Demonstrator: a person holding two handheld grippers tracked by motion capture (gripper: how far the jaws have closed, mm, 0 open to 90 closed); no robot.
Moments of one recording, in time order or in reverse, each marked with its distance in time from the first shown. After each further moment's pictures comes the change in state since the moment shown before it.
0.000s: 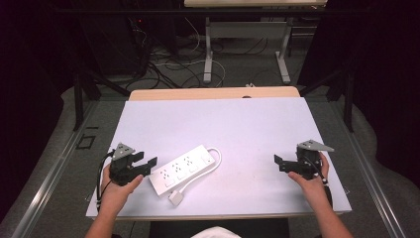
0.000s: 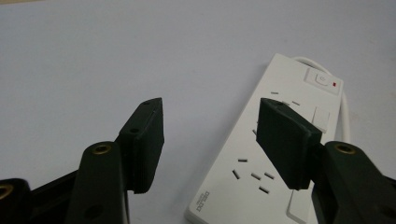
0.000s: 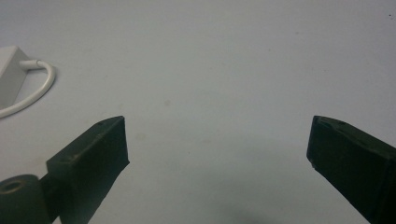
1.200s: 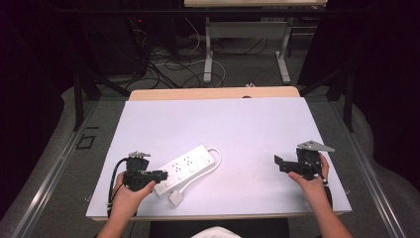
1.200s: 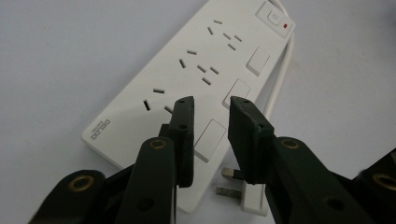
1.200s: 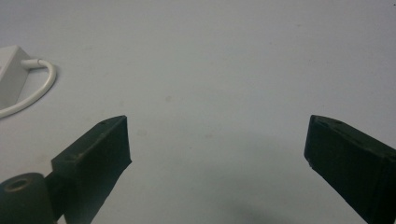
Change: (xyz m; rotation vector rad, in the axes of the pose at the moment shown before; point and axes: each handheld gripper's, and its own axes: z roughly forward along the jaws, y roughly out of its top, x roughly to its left) left arm -0.038 0.003 0.007 0.312 -0.126 -0.186; right arm -0.002 -0.002 0.000 0.011 0.008 0.015
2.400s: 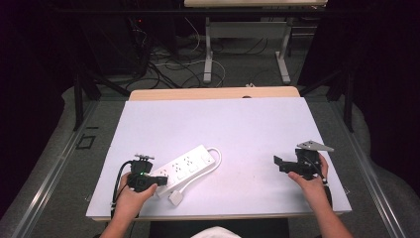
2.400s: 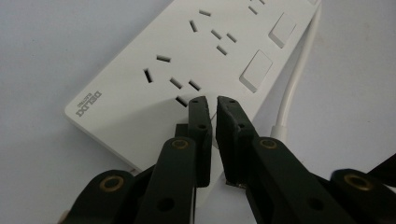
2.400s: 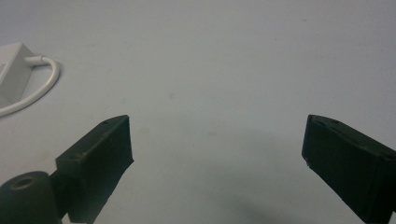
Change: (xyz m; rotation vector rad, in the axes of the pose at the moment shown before) left arm 0.008 -0.005 0.022 0.086 -0.003 -0.052; right arm 0.000 -0.001 0.002 0.013 0.015 0.011
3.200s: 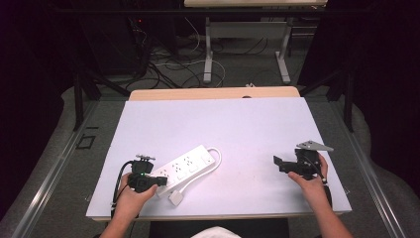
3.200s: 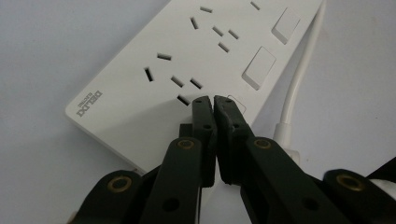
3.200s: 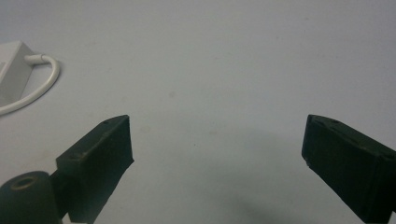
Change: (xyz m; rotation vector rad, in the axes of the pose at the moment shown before) left arm -0.001 0.000 0.000 0.019 0.012 0.018; right arm 0.000 0.000 0.001 0.009 0.002 0.003
